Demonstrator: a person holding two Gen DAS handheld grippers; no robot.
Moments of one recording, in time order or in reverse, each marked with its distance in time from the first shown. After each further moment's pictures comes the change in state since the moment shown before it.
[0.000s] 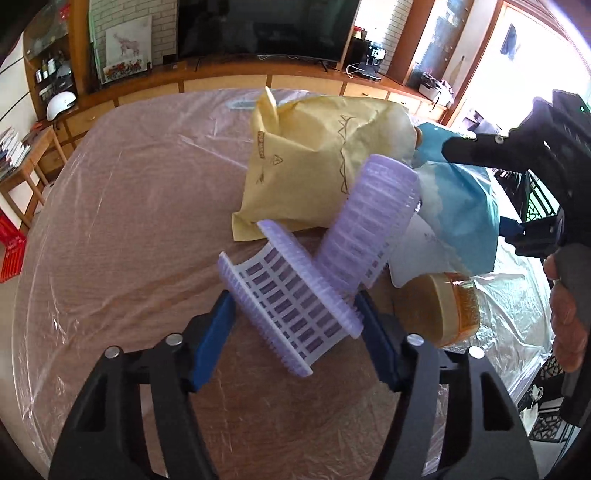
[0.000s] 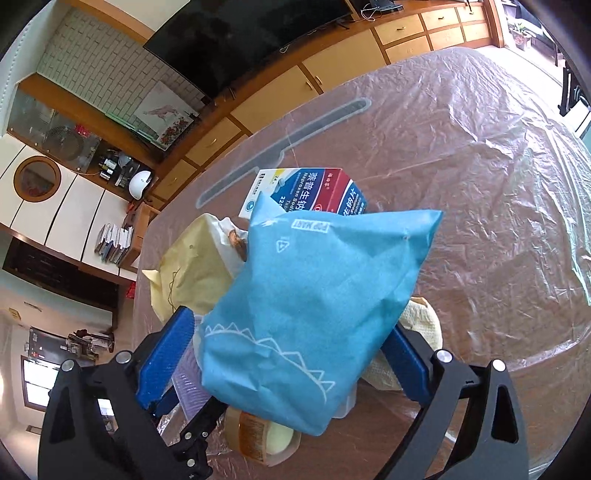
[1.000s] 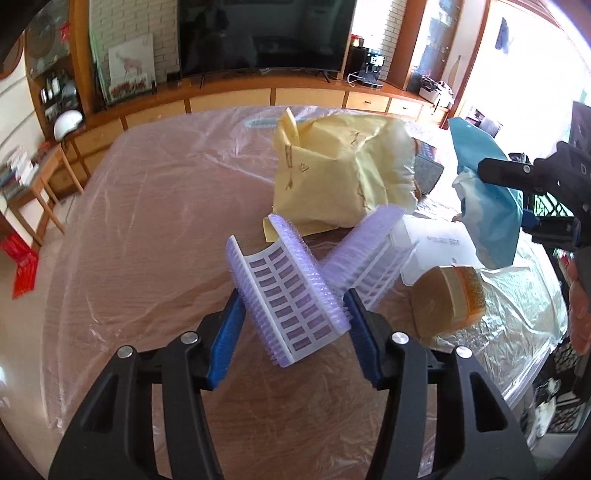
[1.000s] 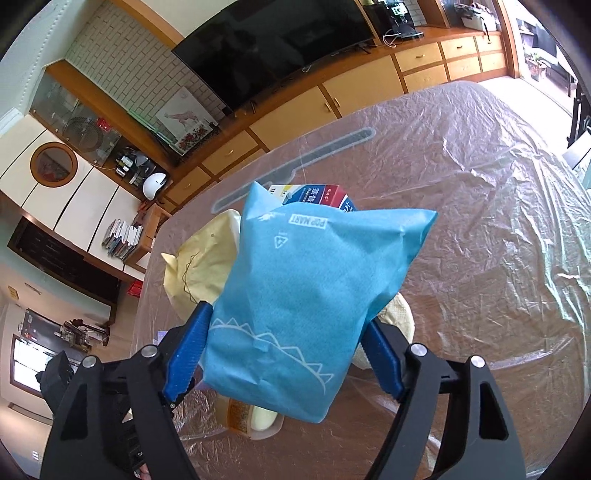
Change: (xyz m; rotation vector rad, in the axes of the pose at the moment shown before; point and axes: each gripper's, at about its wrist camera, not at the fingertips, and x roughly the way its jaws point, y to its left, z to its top) left arm -0.024 0.006 0.002 0.062 -0.054 0.057; right arm -0.029 -0.010 -0.010 -0.107 -0.077 0.024
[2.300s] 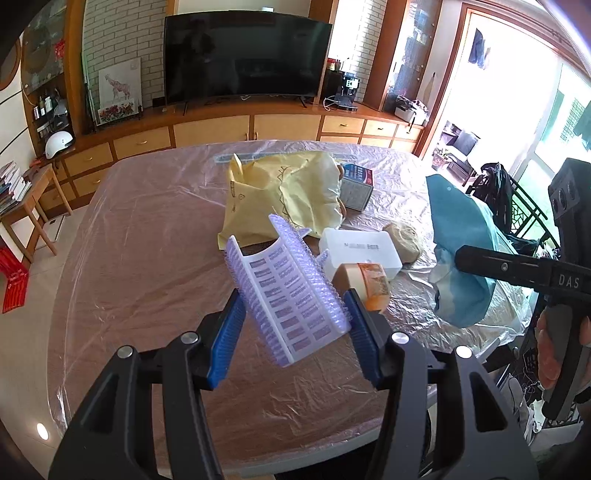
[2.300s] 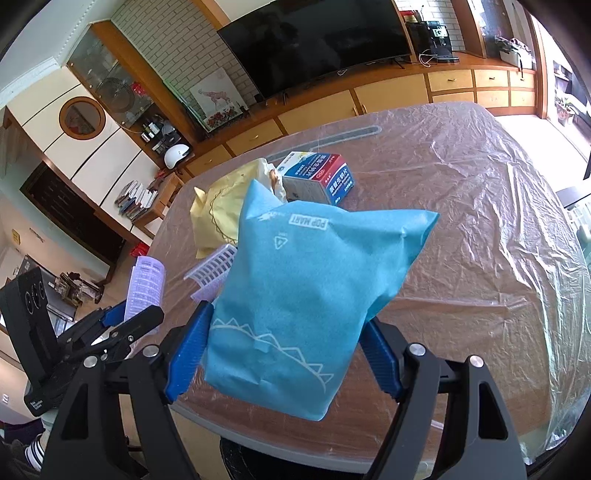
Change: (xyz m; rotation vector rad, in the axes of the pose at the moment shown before) left arm -0.054 -0.035 -0.013 0.007 -0.089 -0.081; right arm -0.070 -0.003 -0.058 -0.187 0.023 0.012
